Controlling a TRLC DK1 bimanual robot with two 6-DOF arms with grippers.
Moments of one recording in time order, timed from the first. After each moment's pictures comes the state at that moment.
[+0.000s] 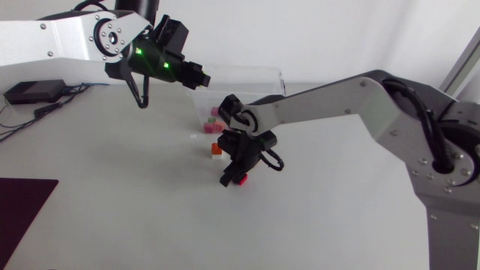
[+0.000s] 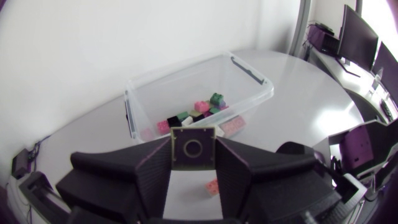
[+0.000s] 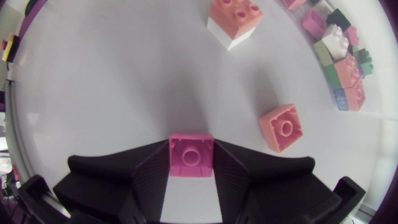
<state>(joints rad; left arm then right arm) -0.35 1.77 1.51 -0.36 0.13 0.18 0.65 2.22 1.55 -0.68 -0.06 -0.25</state>
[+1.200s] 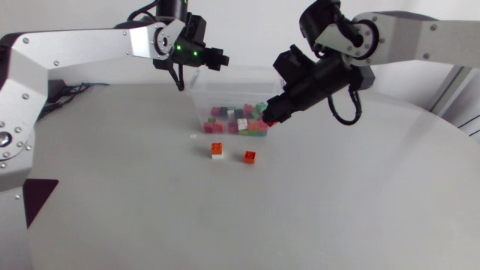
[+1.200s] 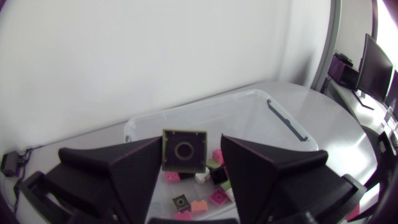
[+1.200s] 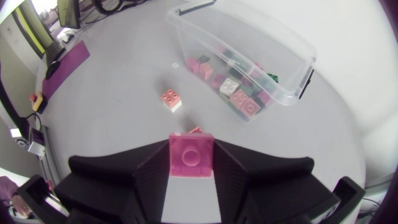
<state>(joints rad) -0.34 2.19 1.94 -0.24 0.09 0.07 0.42 1.73 1.45 -0.68 -0.24 -0.24</state>
